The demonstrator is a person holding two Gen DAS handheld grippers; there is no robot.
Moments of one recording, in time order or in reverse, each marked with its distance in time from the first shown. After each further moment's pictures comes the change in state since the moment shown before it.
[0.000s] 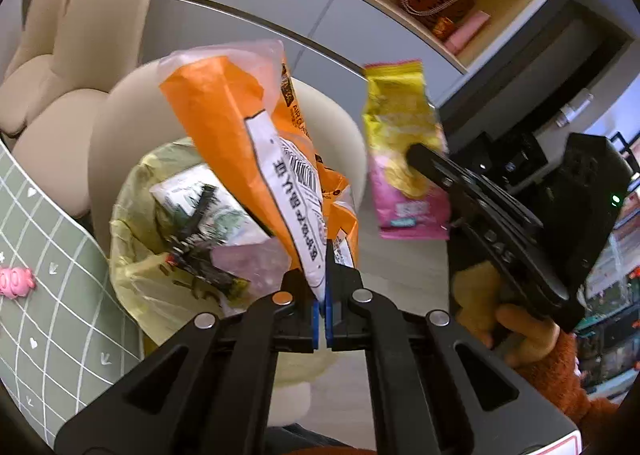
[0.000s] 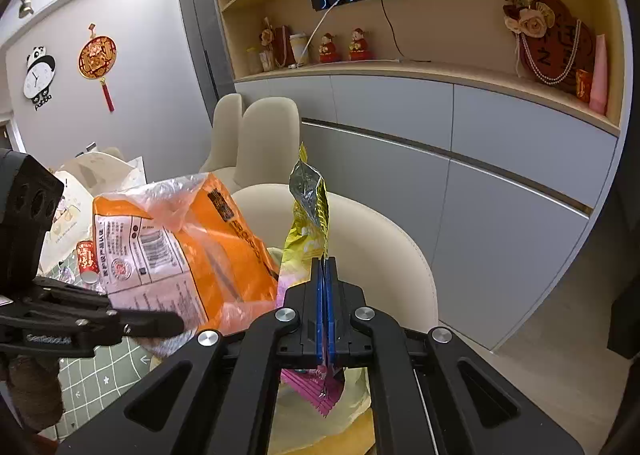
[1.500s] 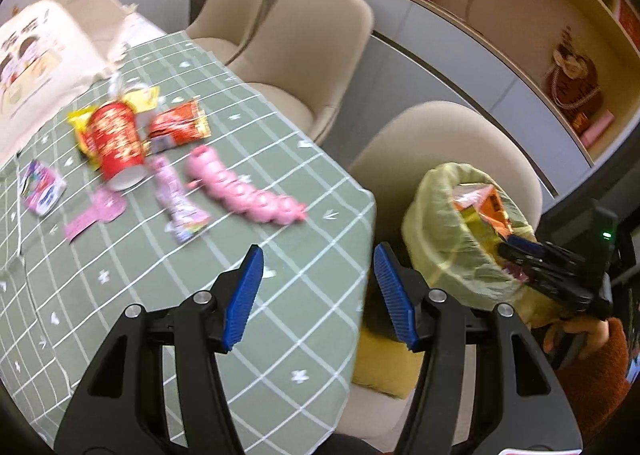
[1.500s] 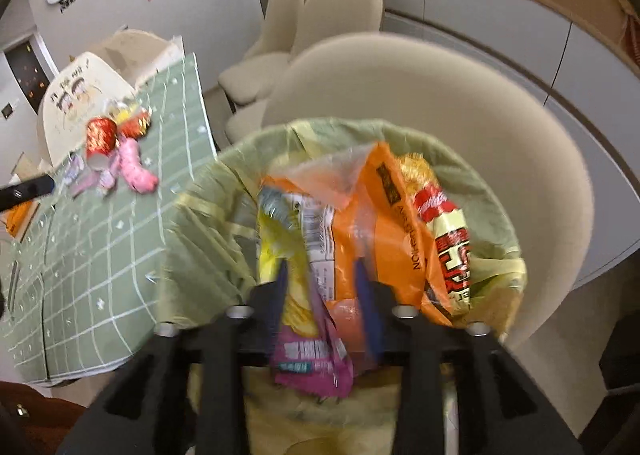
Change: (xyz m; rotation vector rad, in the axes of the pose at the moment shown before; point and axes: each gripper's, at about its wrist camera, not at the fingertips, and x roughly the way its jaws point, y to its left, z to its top) left arm -0.136 0.175 -0.109 -0.323 -0.231 0.457; right arm 0.098 0.091 -0.046 -0.171 0.365 0.117
